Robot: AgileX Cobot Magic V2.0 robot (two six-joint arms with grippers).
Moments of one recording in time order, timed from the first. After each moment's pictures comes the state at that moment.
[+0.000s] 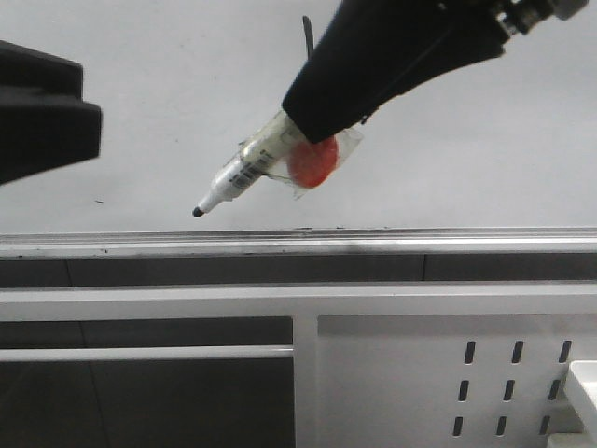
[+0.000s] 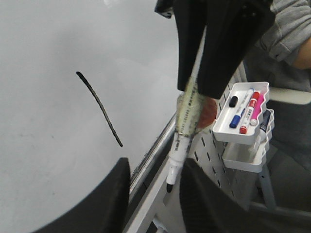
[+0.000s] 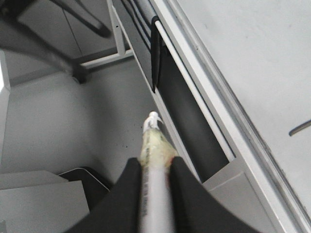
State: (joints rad) left arm -0.58 0.93 -0.23 0.76 -0.61 -0.21; right arm 0.66 1.20 -0.92 0.60 0.62 -0.87
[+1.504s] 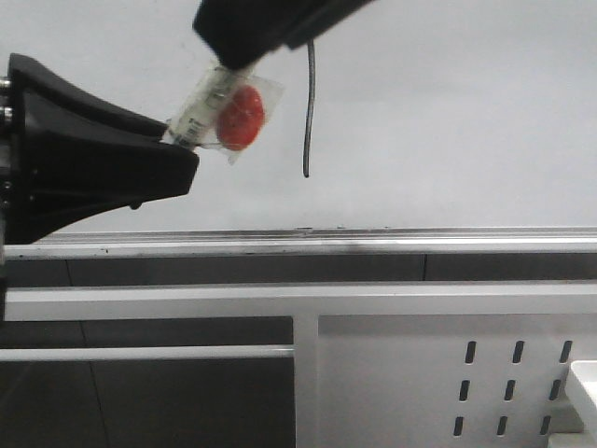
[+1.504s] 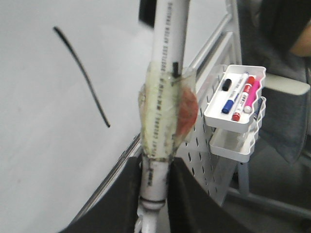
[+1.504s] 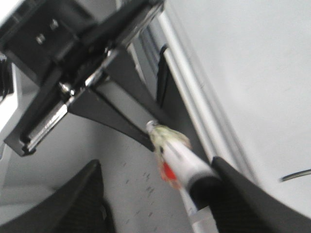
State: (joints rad) left arm -0.60 1.17 -0.32 0.66 -0.64 -0.21; right arm 0.70 1.19 -1.02 0.60 0.64 -0.87
